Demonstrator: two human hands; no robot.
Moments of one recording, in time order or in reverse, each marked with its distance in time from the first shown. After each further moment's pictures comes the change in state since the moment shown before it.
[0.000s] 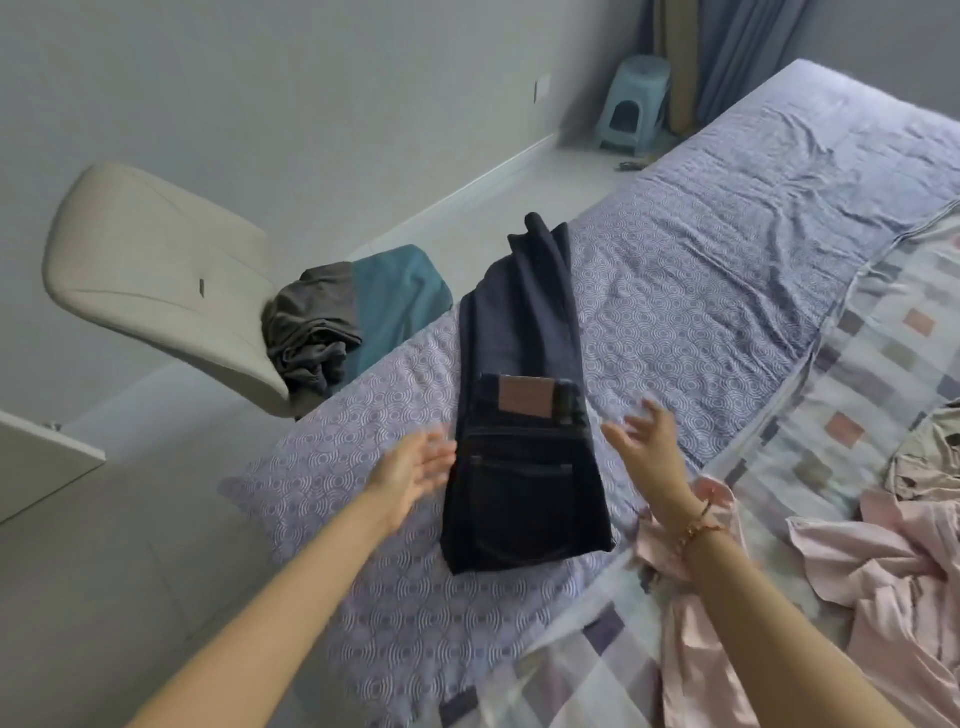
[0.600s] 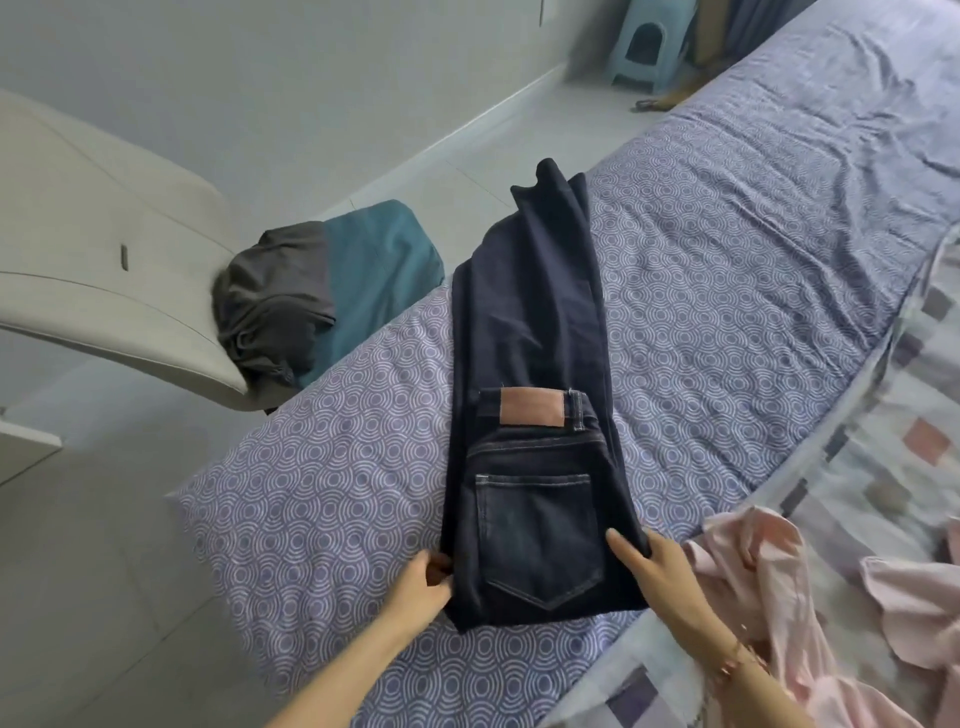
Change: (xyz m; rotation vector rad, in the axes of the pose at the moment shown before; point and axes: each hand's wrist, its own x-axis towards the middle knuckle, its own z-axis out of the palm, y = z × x) left_hand 0.095 -0.127 -0.021 1.005 0.011 0.015; right_hand 0.014 0.124 0.035 -0.127 -0.214 0.296
